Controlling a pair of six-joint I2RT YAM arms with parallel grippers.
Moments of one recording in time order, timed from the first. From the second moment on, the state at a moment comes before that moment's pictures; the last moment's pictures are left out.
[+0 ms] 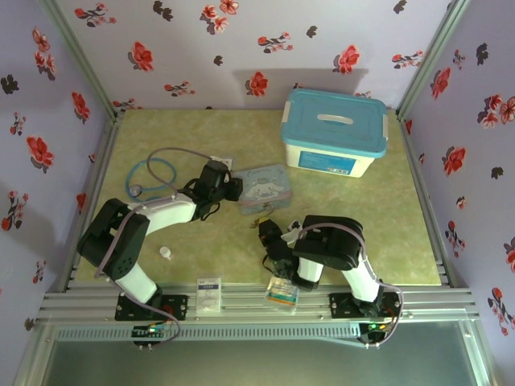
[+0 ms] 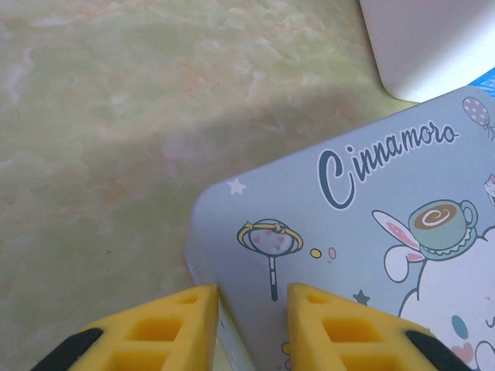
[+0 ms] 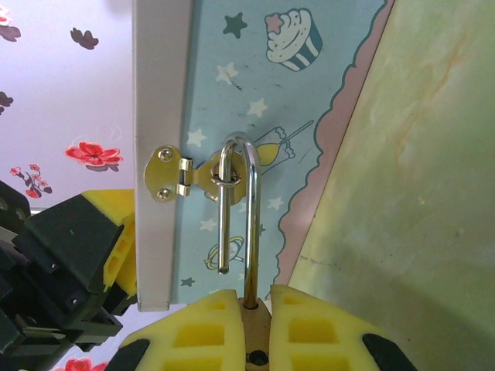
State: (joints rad) left arm -0.62 1.63 0.84 0.12 -0.06 -0.41; right arm 1.19 2.06 0.39 1.41 0.78 1.59
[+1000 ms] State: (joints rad) left arm -0.67 1.63 0.83 0.13 -0.11 -0.49; right arm 1.18 2.06 0.39 1.40 0.83 1.59
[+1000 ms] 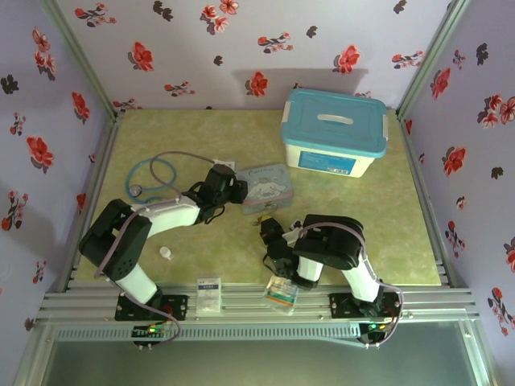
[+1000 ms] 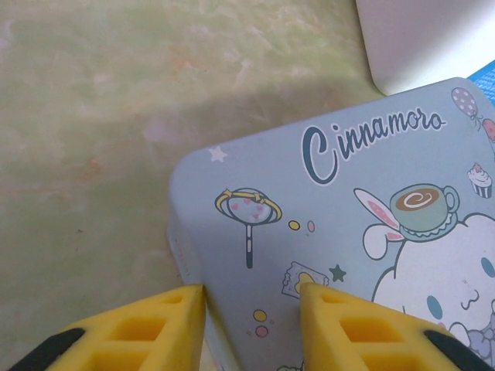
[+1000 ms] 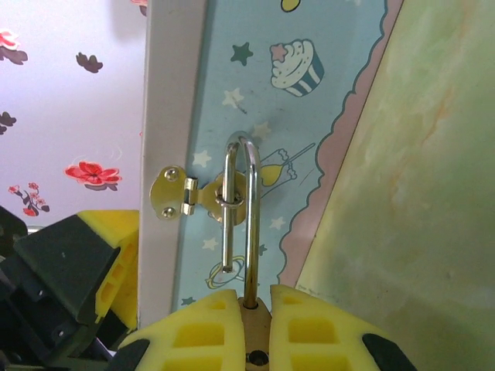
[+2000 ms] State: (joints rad) left arm -0.66 1.64 0.80 0.21 -0.12 -0.48; right arm 1.14 1.99 0.42 1.30 0.94 1.44
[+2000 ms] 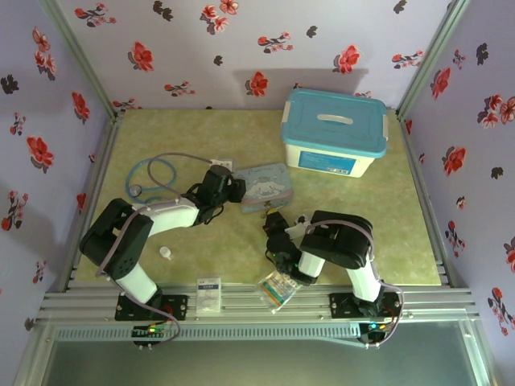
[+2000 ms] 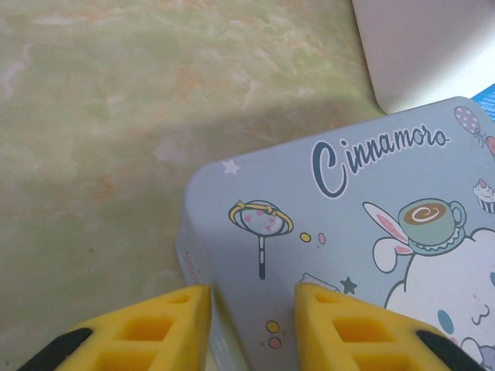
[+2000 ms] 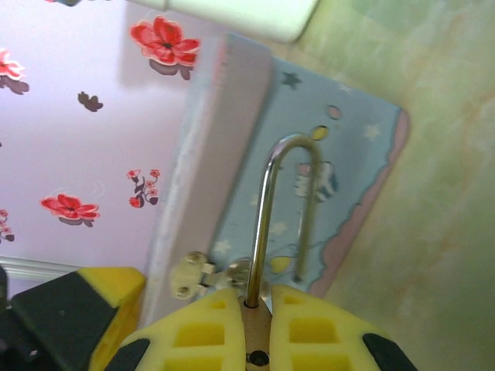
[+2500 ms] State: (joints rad) left arm -0.64 1.64 0.79 0.22 -0.12 -0.48; right arm 1.06 1.78 0.31 1.18 0.78 1.36
